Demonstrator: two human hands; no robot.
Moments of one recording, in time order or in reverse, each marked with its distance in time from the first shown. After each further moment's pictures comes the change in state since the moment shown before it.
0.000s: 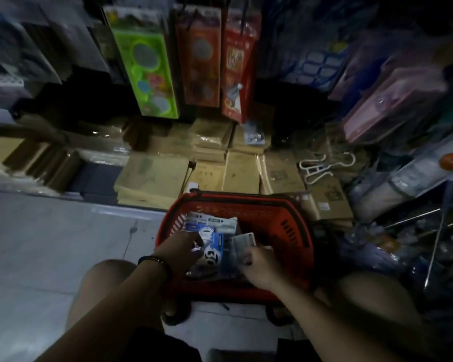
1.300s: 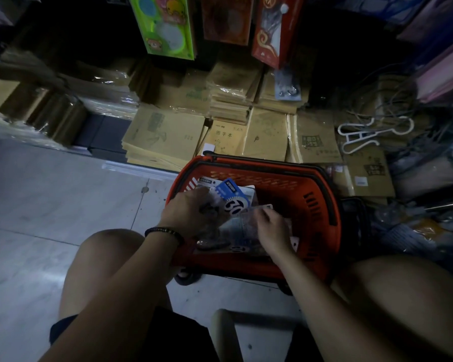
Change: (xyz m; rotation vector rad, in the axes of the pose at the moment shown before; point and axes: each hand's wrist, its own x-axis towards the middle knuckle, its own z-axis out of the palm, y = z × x) left_hand 0.031 -0.025 0.002 -0.106 0.243 0.034; right_hand 0.056 -0.005 0.039 0.440 0.220 0.046
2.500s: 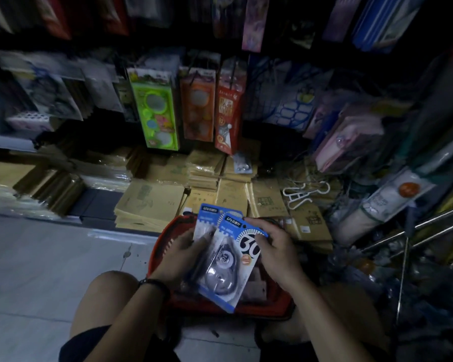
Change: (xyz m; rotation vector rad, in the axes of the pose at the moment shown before) left_hand -0.081 0.081 -0.020 -1.053 -0.047 0.069; right_hand -0.107 -0.101 -0.136 0.199 0.050 -0.400
